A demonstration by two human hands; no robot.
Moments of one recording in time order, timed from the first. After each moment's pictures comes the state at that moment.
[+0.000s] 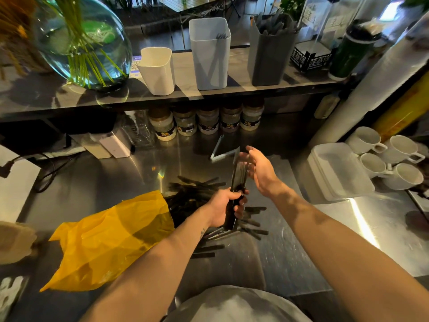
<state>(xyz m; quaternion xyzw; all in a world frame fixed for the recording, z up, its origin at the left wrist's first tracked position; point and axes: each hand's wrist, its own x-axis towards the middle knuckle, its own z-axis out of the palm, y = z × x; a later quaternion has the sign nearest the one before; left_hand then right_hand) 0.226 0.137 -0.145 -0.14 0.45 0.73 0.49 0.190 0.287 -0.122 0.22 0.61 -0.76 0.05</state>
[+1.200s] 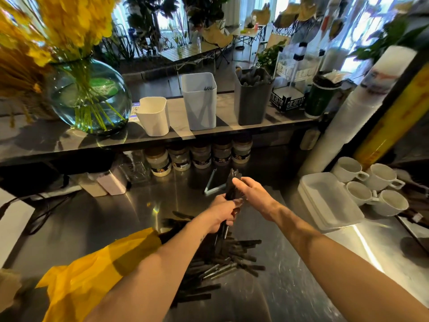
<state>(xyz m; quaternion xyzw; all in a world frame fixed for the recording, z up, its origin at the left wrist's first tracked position) 0.181 0.171 -0.098 -0.08 0.70 0.61 0.36 0.187 0.311 -0.090 0.14 0.77 -0.62 0.11</state>
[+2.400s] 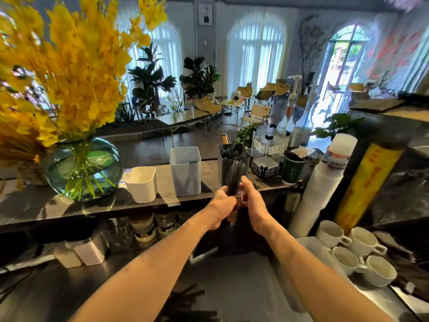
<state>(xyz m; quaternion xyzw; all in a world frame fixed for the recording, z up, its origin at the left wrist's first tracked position) 0.082 0.242 0.046 0.12 0.73 0.64 0.21 0.126 0.352 0.053 0.11 0.64 -0.76 -0.07</state>
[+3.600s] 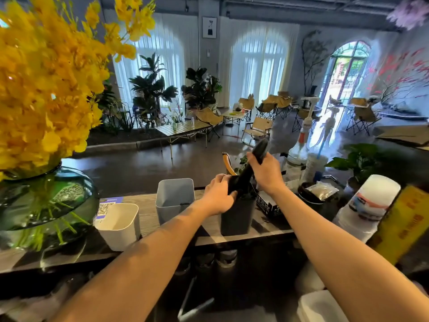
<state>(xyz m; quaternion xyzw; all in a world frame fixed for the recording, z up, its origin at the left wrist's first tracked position) -0.109 0.287 0.097 0.25 0.92 0.30 0.02 -0.088 0.453 0.141 0.09 0.84 -0.46 -0.27</state>
